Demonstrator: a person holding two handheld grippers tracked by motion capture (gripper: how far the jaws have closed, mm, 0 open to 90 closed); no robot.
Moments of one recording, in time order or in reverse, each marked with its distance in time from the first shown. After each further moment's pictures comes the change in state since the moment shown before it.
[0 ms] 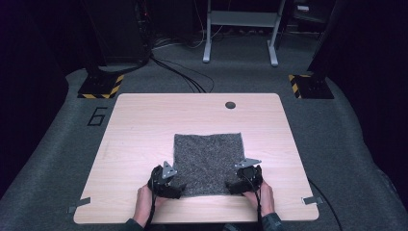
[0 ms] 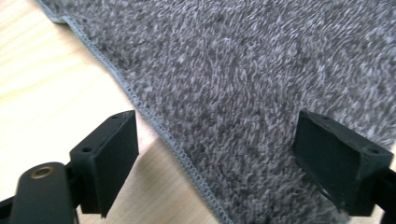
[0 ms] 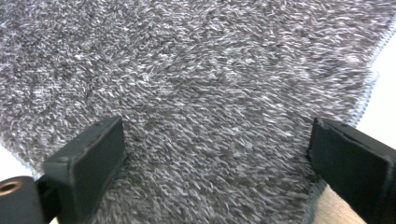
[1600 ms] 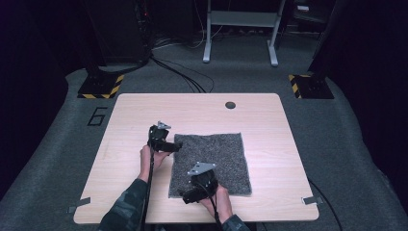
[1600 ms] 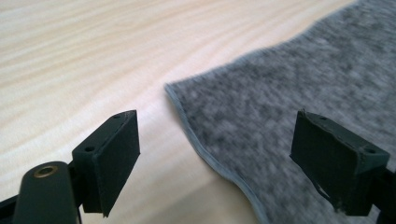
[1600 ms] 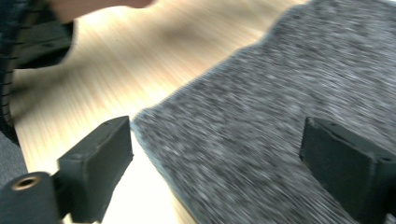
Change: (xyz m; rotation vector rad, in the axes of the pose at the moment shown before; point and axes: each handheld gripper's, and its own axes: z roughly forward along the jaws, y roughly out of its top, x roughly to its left) left arm 0.114 0.079 0.053 -0.039 0.029 -0.246; right arm 0.129 0.064 0.017 -0.110 0.249 -0.120
